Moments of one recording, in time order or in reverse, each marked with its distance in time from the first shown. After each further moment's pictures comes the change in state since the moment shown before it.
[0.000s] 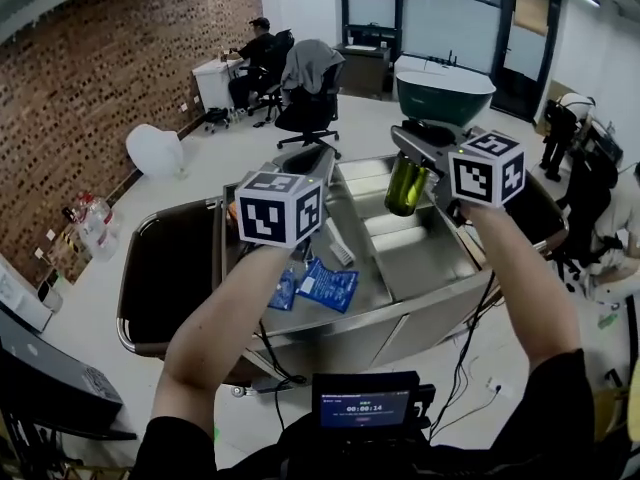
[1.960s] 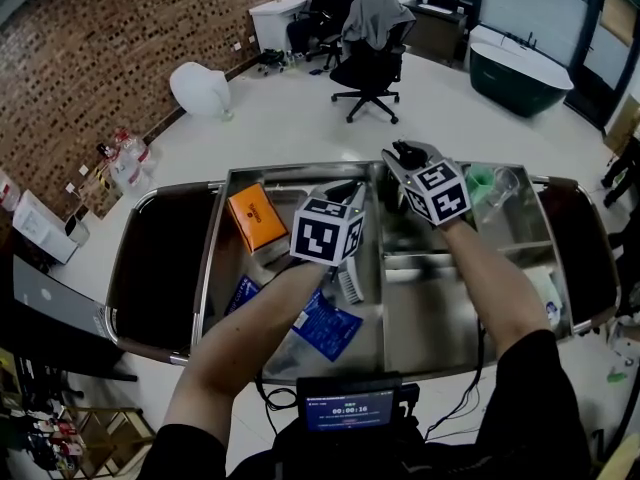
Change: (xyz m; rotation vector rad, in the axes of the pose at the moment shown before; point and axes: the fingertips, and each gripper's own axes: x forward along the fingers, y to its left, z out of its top) left arm 0.262 0.119 -0.192 -0.120 0.336 0.183; right arm 0.274 -0.226 -0.262 -0.149 0.183 0.057
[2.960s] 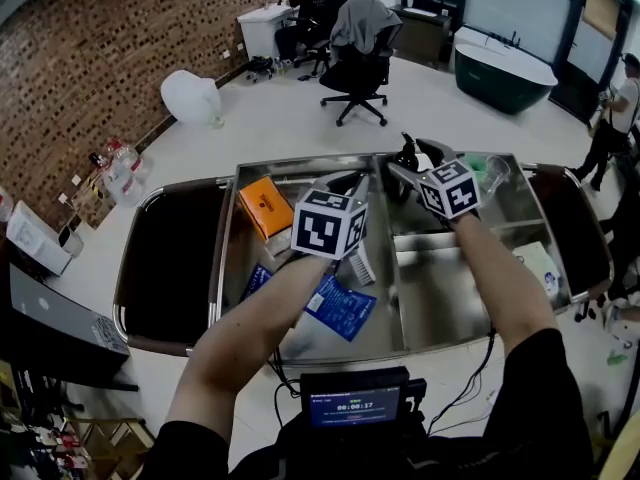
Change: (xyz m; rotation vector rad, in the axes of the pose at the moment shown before) left arm -0.076 -0.009 0.011 0.028 -0.064 -0.059; right arm -0.042 0.031 -0.001 0.061 0.071 -0.054
